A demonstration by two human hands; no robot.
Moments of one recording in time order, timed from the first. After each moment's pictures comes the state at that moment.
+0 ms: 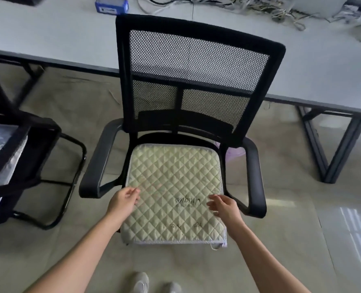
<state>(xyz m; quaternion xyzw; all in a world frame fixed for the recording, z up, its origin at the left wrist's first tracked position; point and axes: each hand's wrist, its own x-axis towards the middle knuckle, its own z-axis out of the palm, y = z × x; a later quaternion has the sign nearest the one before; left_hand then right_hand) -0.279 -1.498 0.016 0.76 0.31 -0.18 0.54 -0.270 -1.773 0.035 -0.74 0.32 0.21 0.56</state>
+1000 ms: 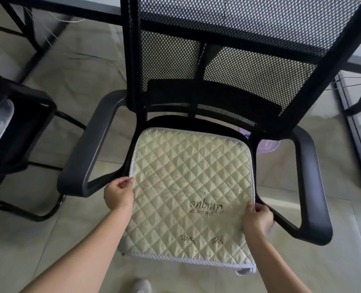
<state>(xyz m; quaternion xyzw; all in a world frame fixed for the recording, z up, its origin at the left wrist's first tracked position) -0.237 -1.492 -0.123 0.66 0.52 0.07 0.54 -0.237 -1.789 -0.116 -0.79 0.48 0.02 0.38</state>
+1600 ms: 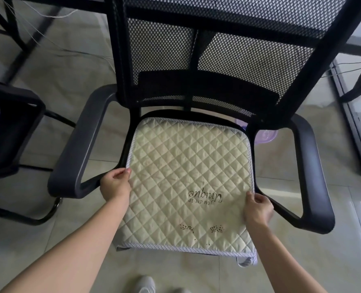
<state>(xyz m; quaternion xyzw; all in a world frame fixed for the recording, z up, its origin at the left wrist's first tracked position) -0.221 -1.486 -0.126 0.66 0.51 0.07 0.55 -0.233 -1.793 -0.113 -0.74 0.49 0.00 0.47</state>
